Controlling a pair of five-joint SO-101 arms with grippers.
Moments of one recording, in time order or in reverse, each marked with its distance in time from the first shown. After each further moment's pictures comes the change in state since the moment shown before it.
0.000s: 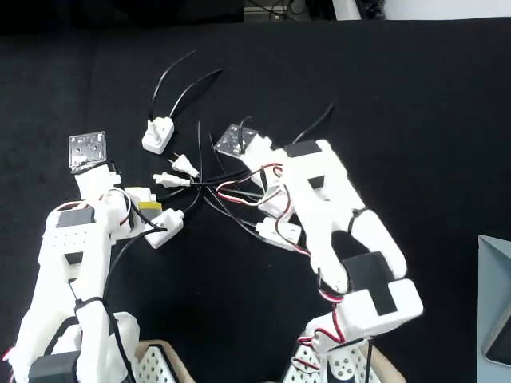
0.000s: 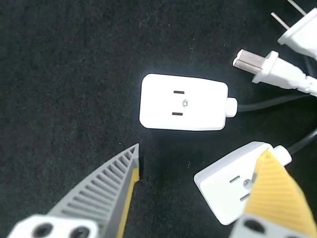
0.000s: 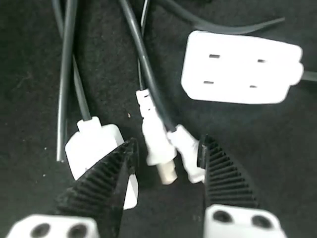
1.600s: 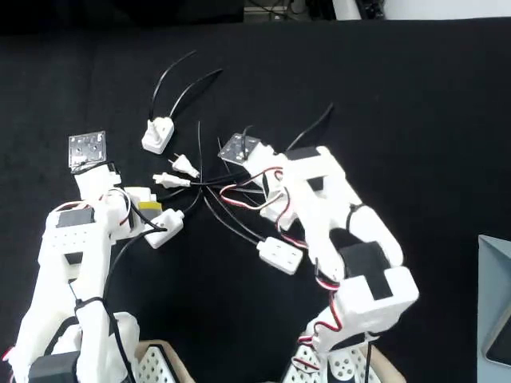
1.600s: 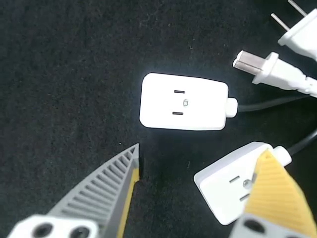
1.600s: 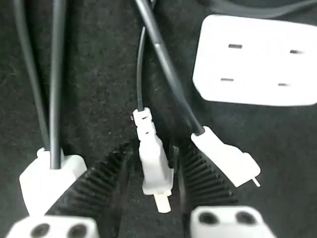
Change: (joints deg) left arm 0.0 0.0 0.0 0.0 0.0; right arm 1.4 7.2 1.8 -4.0 0.2
